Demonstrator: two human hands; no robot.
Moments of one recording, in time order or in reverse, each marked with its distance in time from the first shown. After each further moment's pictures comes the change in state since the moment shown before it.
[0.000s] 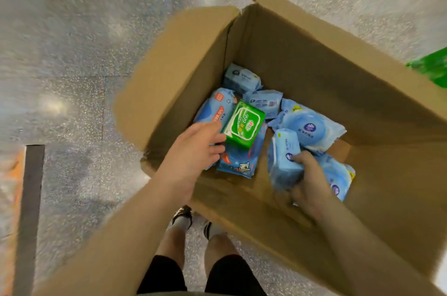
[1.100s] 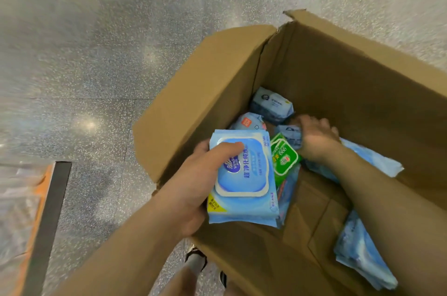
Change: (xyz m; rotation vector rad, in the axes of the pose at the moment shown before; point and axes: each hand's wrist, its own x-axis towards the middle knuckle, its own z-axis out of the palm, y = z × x) left_hand 0.034 -0.006 -0.025 -0.179 -0.089 -0.053; right_hand 0.186 -0.077 0.077 -1.900 0.039 -0.736
